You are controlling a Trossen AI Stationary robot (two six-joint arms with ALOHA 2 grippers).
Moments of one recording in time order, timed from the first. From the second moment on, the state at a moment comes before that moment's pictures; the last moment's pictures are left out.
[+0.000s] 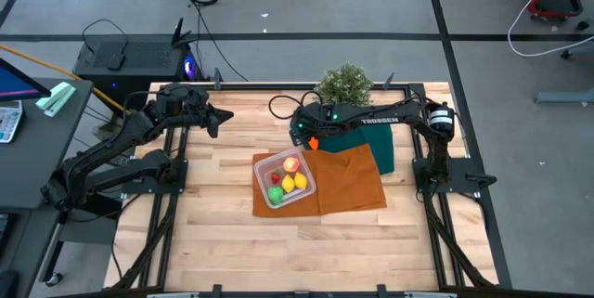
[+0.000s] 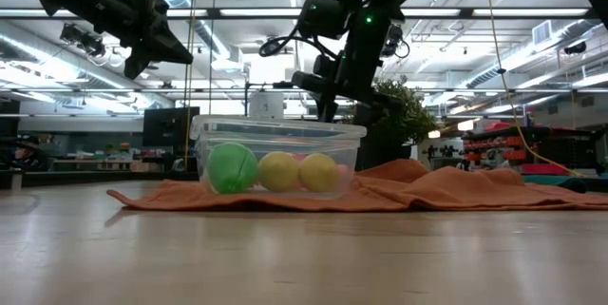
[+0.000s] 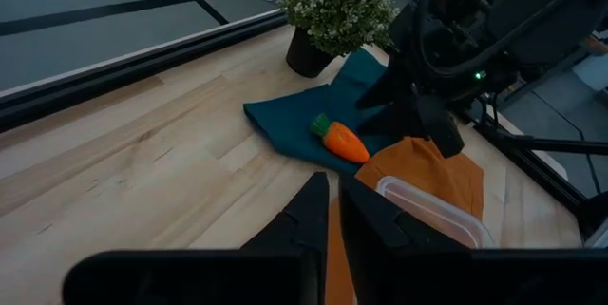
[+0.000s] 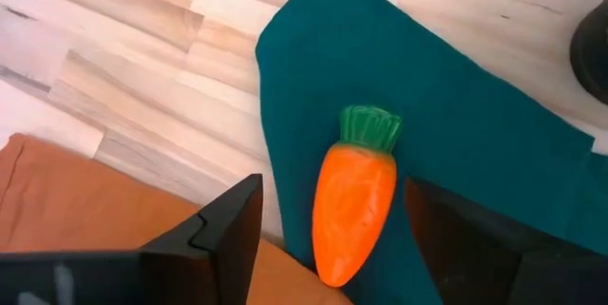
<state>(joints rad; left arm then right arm) 0.75 0.69 0.56 -0.31 0.34 -0.36 -0.22 1.91 1.45 -0.70 0.27 0.91</state>
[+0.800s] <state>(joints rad) 0.75 0.69 0.56 -0.31 0.36 -0.36 -0.21 2.04 1.45 -0.70 0.20 1.00</state>
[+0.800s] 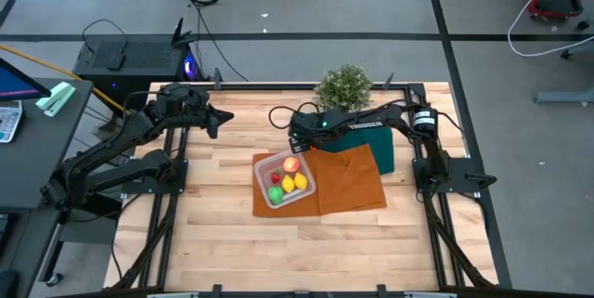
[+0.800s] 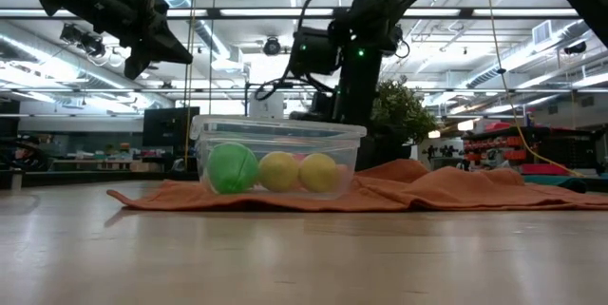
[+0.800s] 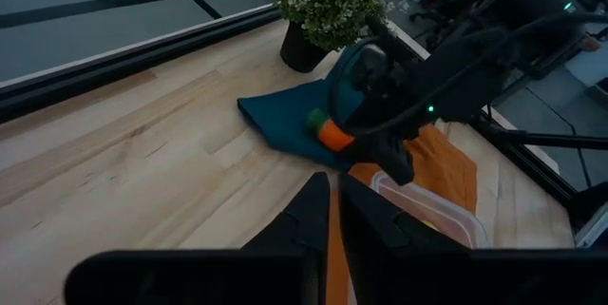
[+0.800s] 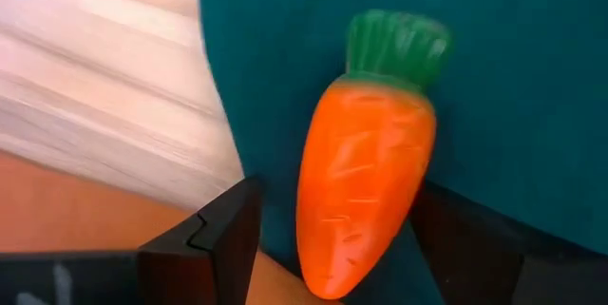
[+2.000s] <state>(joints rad) 0.75 0.69 0.56 -0.31 0.36 -0.35 -0.21 2.02 1.45 -0.68 0.22 0.97</state>
